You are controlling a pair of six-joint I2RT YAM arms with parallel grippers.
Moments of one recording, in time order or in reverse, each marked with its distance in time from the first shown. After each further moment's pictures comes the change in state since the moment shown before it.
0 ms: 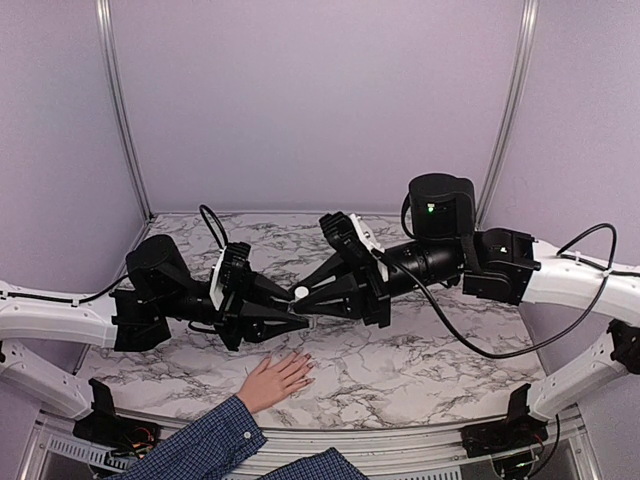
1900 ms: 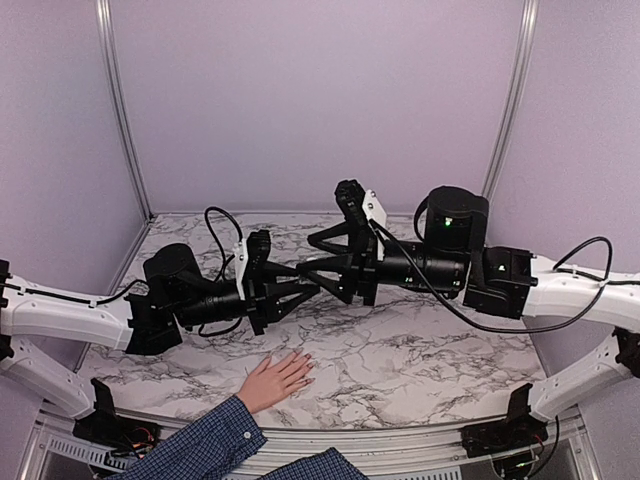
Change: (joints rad) left arm 0.000 0.077 -0.023 0.040 -0.428 0.048; right arm -0.031 -0.047 -0.146 0.252 0.435 0.214
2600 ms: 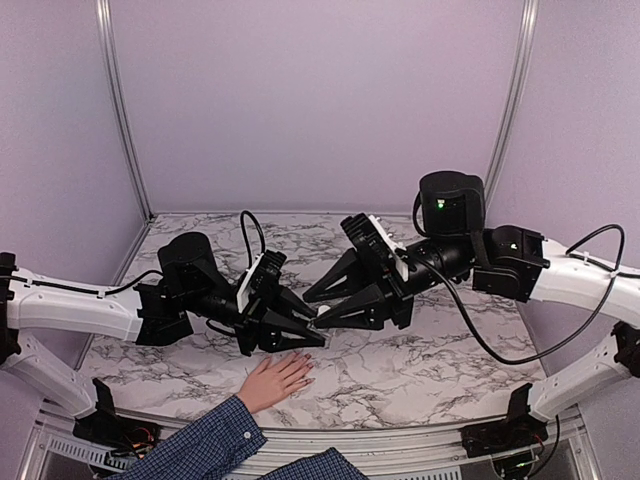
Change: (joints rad) left arm 0.000 0.064 0.106 -0.079 0.582 -0.112; right arm -0.013 0.008 0.135 -0.296 -0.583 -0.235
